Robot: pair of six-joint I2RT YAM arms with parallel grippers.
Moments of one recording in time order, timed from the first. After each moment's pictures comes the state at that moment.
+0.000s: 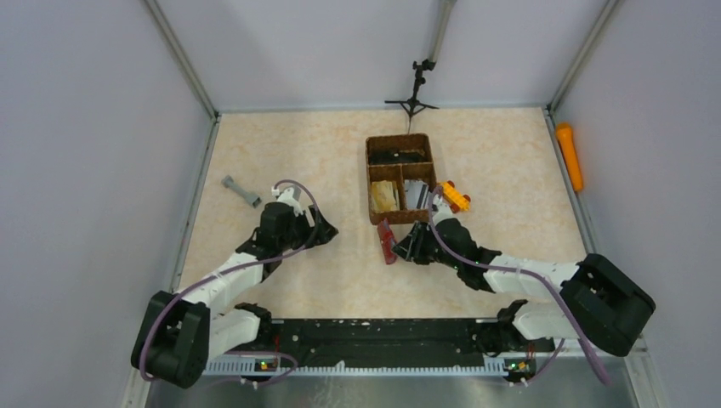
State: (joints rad) left arm -0.33 1.08 0.39 0.07 0.17 -0.60; right arm 0.82 1.24 0.40 0.34 0.00 0.83
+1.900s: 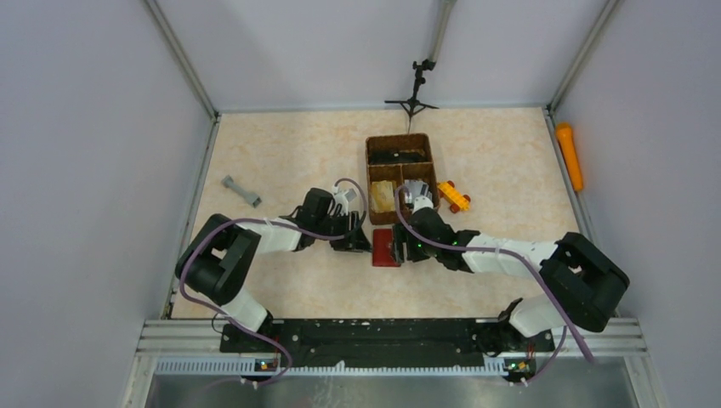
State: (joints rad) left arm -0.50 1.61 0.63 0.17 0.62 -0.55; right arm 0.83 1.41 0.59 0.01 0.08 0.55
